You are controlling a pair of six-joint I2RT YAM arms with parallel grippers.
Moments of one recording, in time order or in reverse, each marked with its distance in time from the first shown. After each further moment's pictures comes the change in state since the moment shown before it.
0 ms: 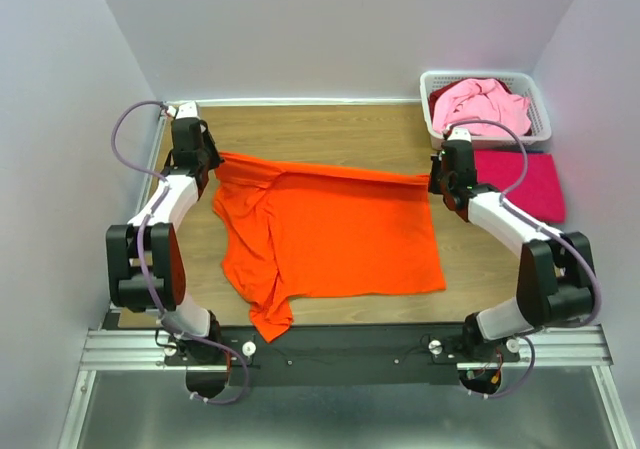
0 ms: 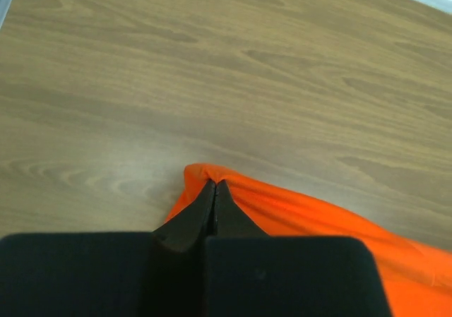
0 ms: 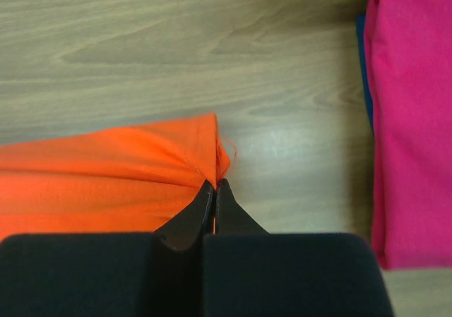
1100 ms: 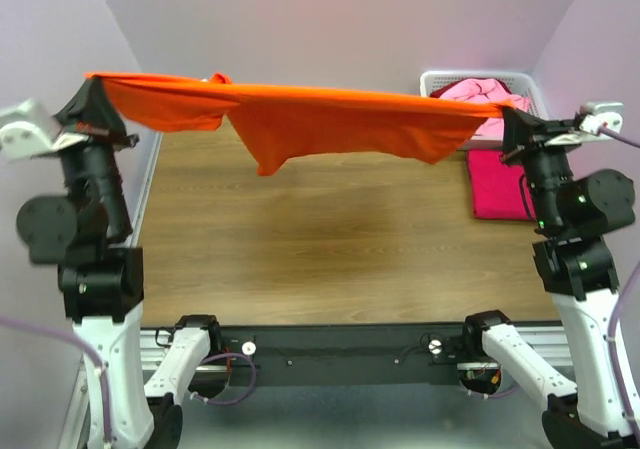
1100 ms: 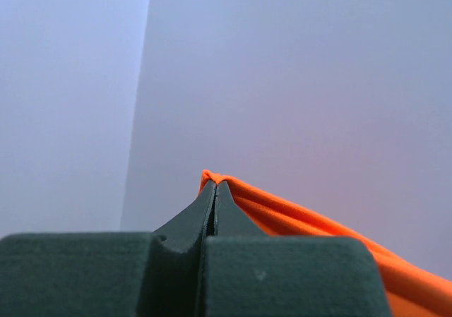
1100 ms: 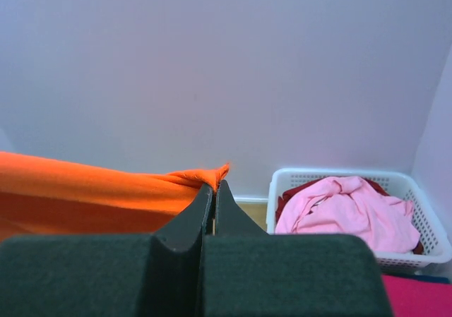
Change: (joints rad) left arm -0.026 -0.730 0.422 -0.103 -0.145 0.088; right arm -0.016 -0.674 0.314 -0.056 -0.159 -0.111
